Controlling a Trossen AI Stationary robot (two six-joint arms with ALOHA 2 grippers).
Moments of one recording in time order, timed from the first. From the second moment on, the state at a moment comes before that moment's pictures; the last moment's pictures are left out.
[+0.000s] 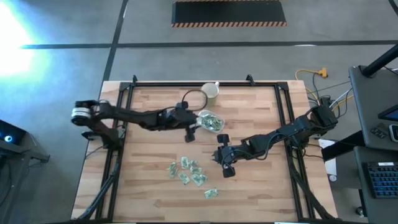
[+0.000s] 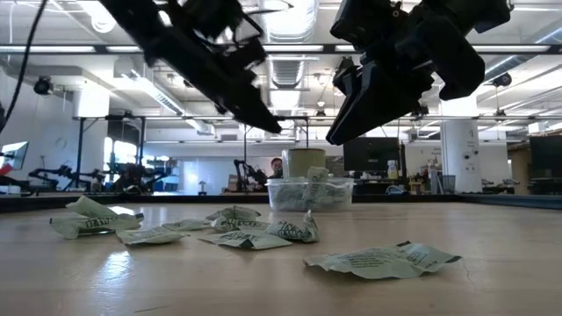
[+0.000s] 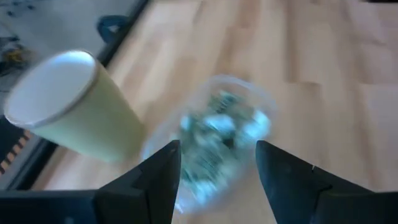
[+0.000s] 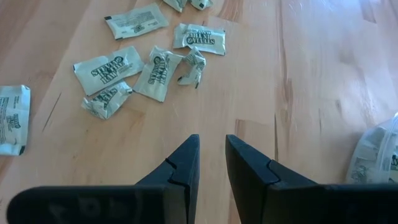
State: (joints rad) left arm 0.10 1.53 0.88 0.10 -0.24 0.10; right arm 0.30 1.65 0.93 -0.12 0.23 0.02
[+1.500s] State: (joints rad) left arm -0.37 1.14 0.52 0.05 -0.27 -0.10; right arm 0.55 1.88 0.99 0.11 0.10 0.21
